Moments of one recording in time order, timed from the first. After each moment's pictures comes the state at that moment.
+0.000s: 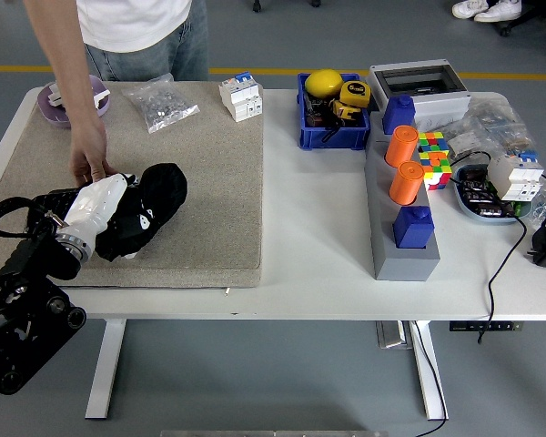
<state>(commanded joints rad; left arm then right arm) -0.31 0.37 -0.95 -1.27 1.89 0.24 0.29 0.04 -0.43 0.94 0.47 -0.77 0.11 -0.33</state>
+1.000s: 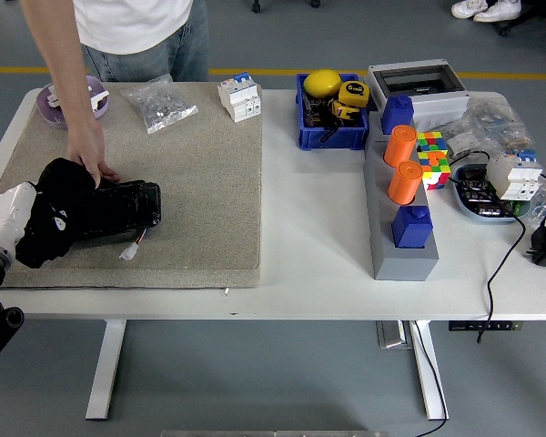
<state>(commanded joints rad) -0.22 0.45 -1.16 -1.15 1.93 0.26 0.29 0.03 -0.43 0.95 0.47 -0.78 0.11 -0.33</state>
